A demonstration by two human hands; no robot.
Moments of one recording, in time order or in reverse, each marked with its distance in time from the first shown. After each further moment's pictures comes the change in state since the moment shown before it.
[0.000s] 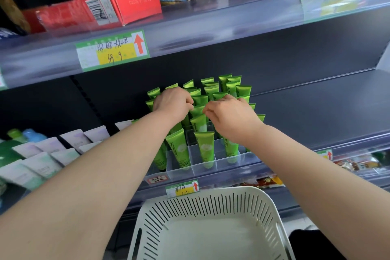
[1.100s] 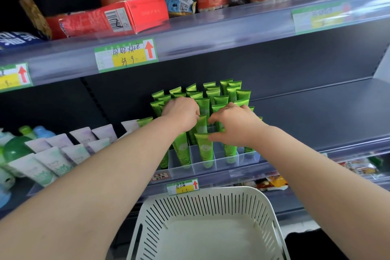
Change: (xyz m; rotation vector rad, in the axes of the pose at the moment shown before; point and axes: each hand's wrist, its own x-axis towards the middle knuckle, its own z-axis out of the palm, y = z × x) left_hand -0.021 0.013 0.001 0.155 -0.097 0.100; right_hand -0.013 0.005 -0.013 -0.108 -0.222 -0.058
